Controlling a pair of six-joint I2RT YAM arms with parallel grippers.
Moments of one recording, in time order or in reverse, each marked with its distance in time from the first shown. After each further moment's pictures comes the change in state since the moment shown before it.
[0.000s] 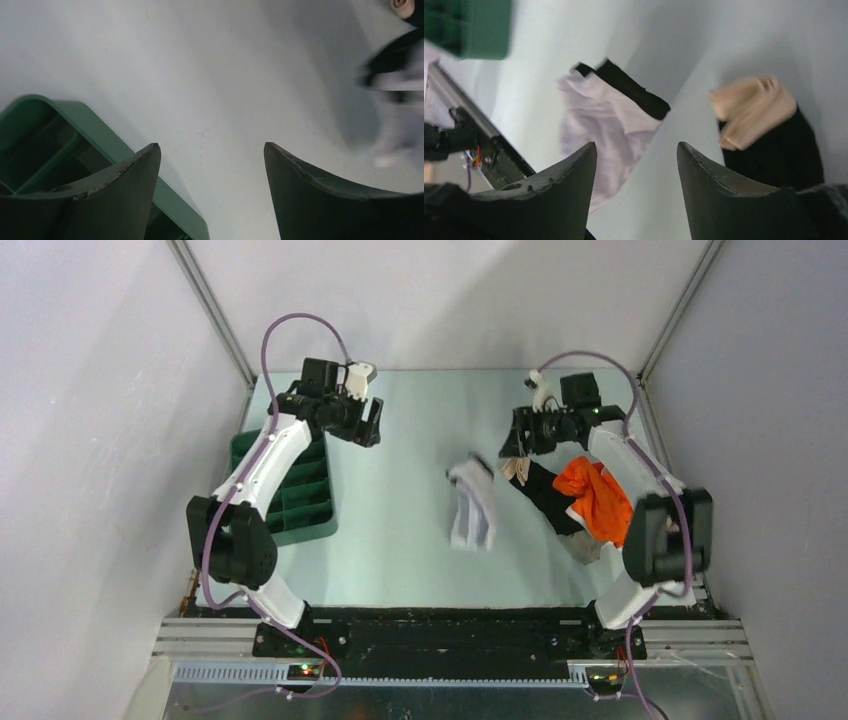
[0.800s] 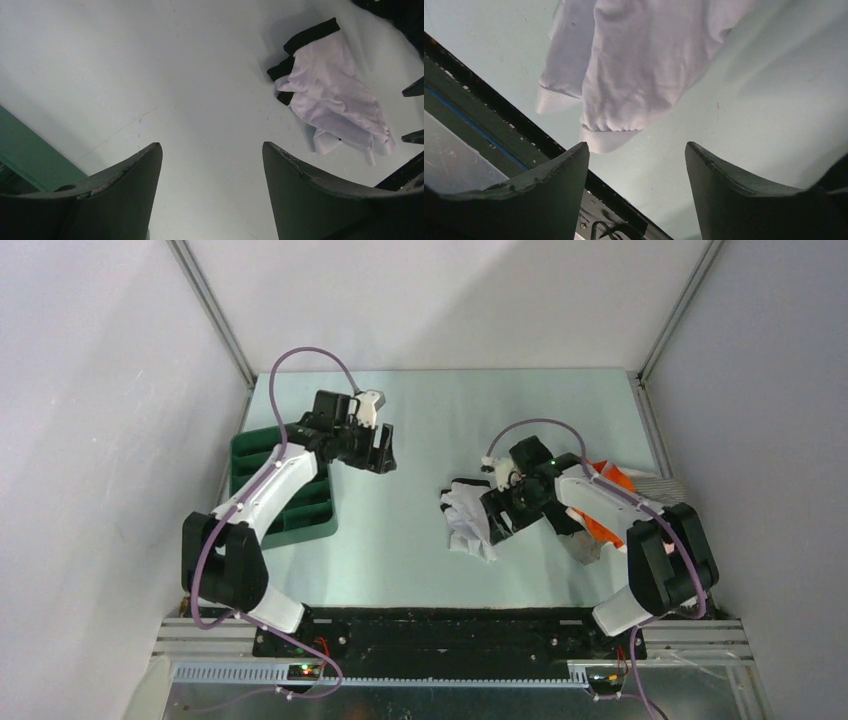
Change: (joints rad) left arm -0.071 -0.152 -0.315 0.161 0.069 -0.175; right arm 0.248 -0.058 -0.392 -0.139 0.240 -0.062
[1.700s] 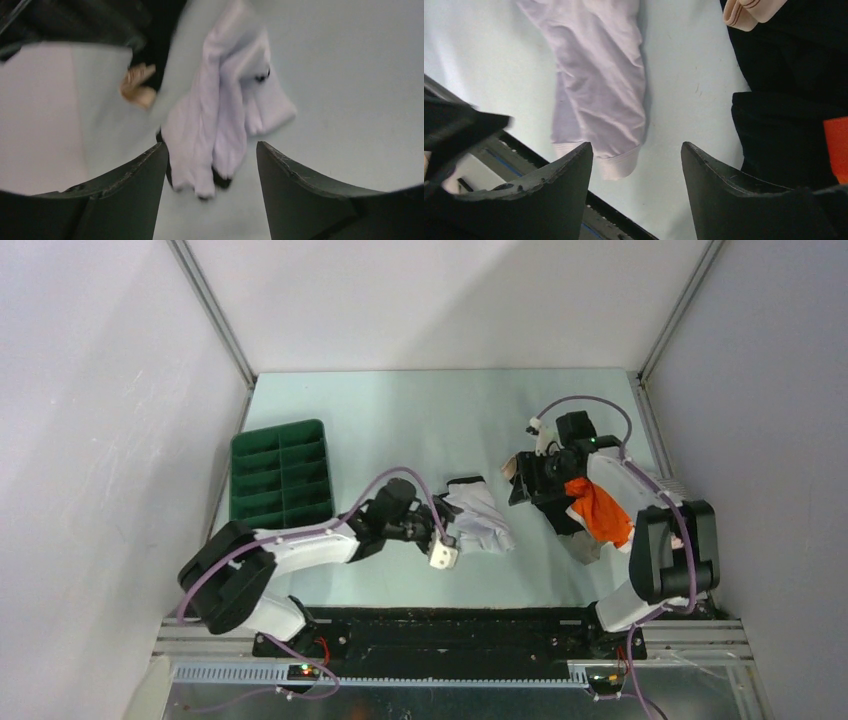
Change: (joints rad) left arm -0.488 -0.123 -0.586 0.719 0.231 1.183; right arm -0.266 0.075 0.085 0.048 -0.065 0.102
